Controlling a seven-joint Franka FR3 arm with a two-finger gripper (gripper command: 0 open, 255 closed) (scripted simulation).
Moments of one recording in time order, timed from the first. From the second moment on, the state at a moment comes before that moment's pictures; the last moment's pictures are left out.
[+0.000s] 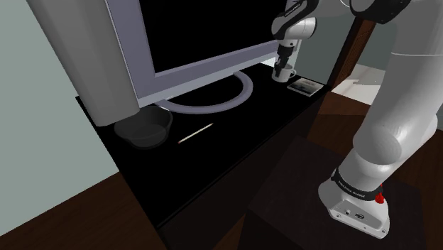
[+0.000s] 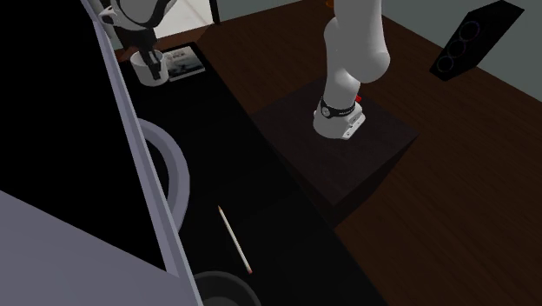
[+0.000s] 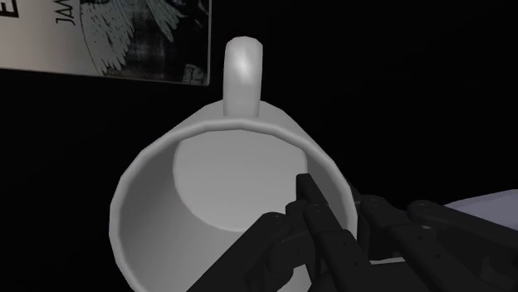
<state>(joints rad) -0.36 0.25 -0.36 -1.91 0.12 2.23 -0.78</state>
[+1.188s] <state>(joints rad) -0.37 0.30 -0.35 -1.95 0.15 2.32 -0.80</state>
